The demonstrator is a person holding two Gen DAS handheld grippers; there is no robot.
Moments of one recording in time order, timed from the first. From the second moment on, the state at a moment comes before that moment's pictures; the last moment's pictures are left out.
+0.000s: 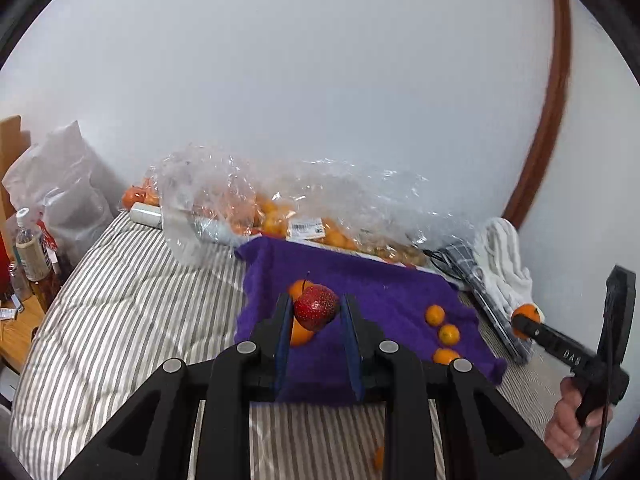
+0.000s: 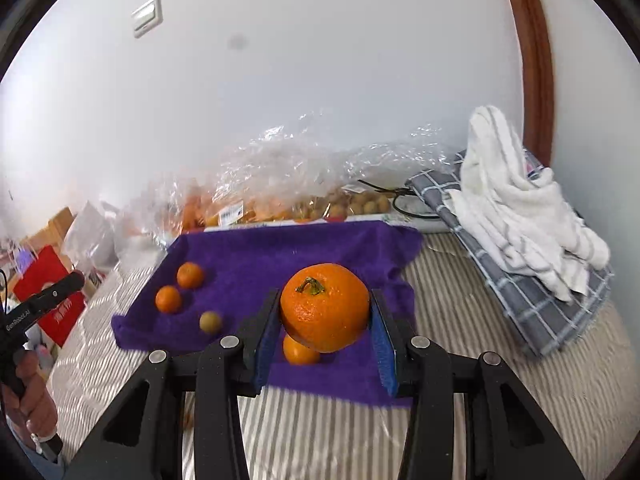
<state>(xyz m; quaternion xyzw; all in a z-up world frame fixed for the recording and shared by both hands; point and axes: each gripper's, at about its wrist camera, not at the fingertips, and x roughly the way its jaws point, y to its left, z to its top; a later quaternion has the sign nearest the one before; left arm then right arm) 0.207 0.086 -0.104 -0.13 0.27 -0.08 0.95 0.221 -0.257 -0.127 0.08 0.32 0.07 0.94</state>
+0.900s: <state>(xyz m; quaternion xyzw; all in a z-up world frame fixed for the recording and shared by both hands) 0.261 0.068 -0.172 -0.14 0.35 -0.09 0.92 0.275 -0.250 -0.203 0.08 0.41 0.07 0.90</state>
